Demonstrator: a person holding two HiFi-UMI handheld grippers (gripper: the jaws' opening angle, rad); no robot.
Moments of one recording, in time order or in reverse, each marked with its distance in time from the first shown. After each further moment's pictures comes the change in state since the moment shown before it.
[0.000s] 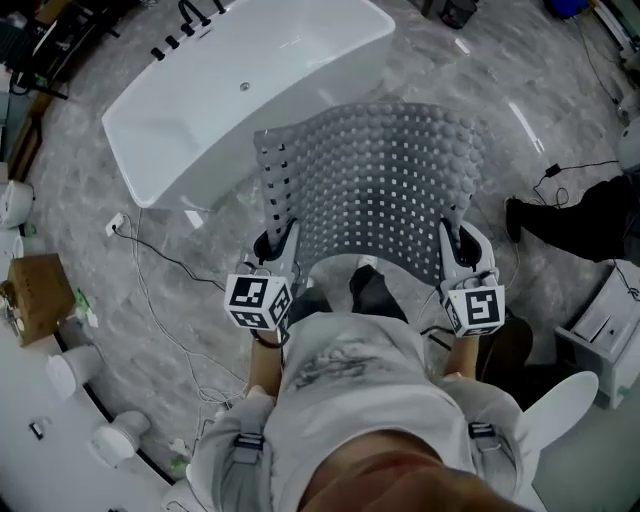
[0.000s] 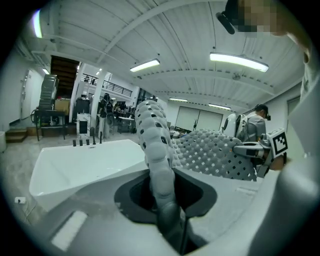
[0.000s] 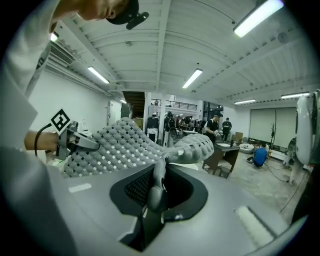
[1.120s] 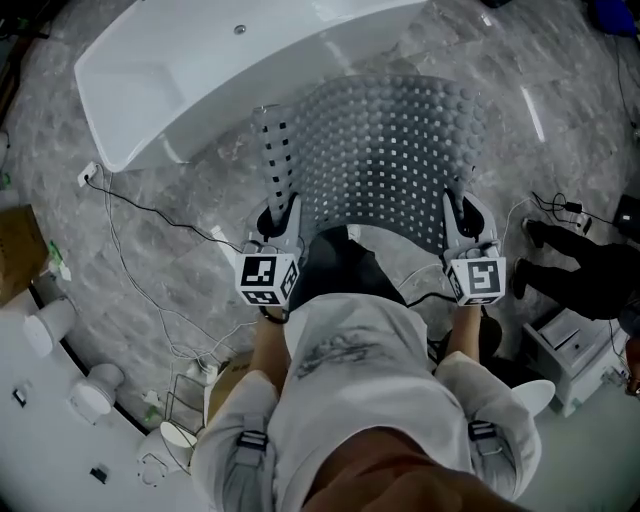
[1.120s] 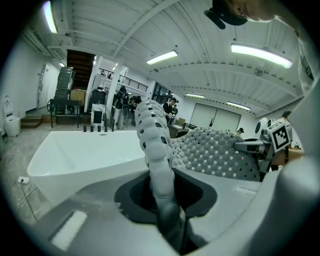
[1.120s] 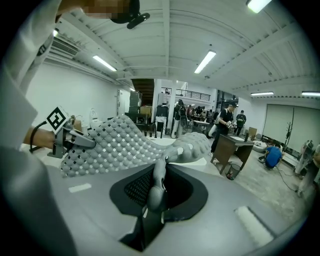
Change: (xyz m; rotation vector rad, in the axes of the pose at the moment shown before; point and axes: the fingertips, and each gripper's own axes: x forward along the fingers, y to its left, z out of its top) left arm 0.099 0.073 -0.067 -0.120 0.041 0.144; right arm 0.152 -0.036 -0.063 -0.070 0.133 0.133
